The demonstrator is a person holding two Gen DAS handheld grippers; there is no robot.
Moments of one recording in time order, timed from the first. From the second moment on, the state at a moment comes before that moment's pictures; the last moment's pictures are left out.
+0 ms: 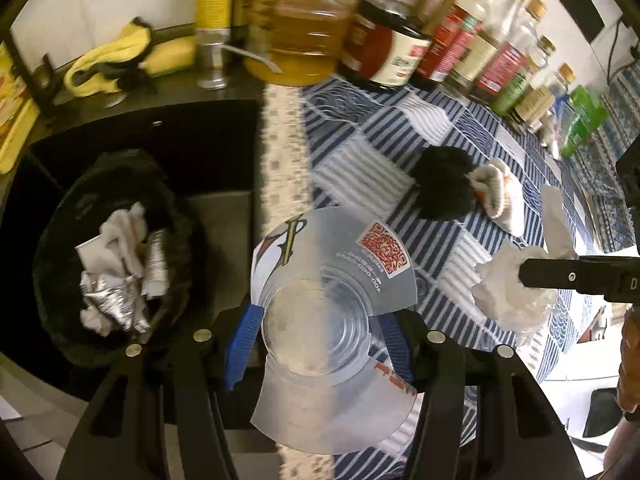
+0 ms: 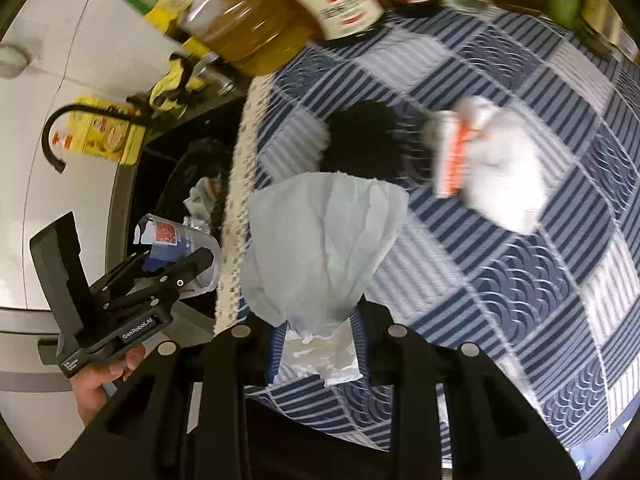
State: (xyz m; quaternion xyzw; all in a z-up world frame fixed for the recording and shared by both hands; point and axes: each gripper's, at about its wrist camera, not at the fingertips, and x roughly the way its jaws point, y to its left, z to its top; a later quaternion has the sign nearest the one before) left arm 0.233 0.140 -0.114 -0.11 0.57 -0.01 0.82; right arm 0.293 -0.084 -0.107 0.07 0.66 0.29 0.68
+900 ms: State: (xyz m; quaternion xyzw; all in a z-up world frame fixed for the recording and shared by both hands) left arm 0.176 0.344 -0.095 -0.16 0.55 0.07 0.82; right arm 0.261 0.145 -0.116 -0.02 0.66 0.37 0.65
